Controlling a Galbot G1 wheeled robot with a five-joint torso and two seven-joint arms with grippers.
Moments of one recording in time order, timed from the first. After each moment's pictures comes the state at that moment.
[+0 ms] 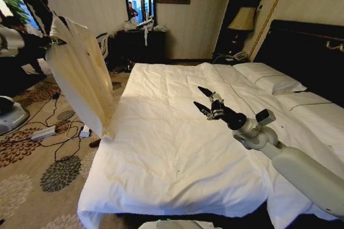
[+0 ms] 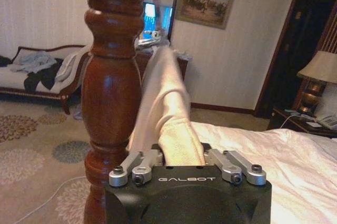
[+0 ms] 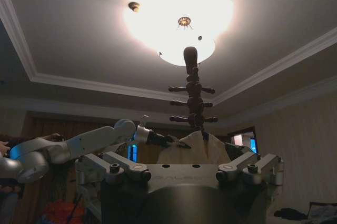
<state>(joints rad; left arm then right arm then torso) -0.56 -0.57 0.43 -0.81 -1.18 0.73 0.39 -0.87 0.51 0.20 1.99 1.35 0.28 -0.71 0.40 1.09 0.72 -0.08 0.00</state>
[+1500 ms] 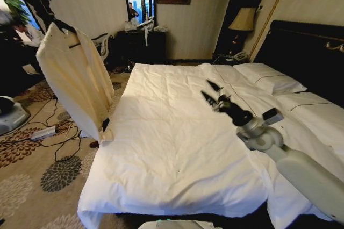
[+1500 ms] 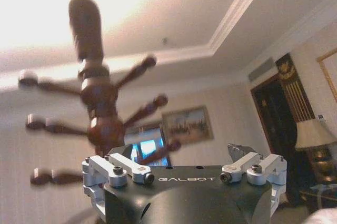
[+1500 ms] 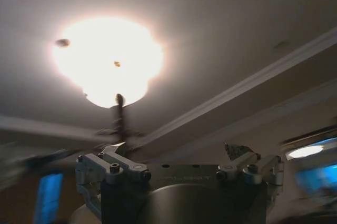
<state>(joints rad) -0.09 -0.13 -0.02 -1.41 -1.24 0.18 0.35 -1.07 0.63 0.54 2.05 1.36 0.28 -0.43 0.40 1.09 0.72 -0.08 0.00</state>
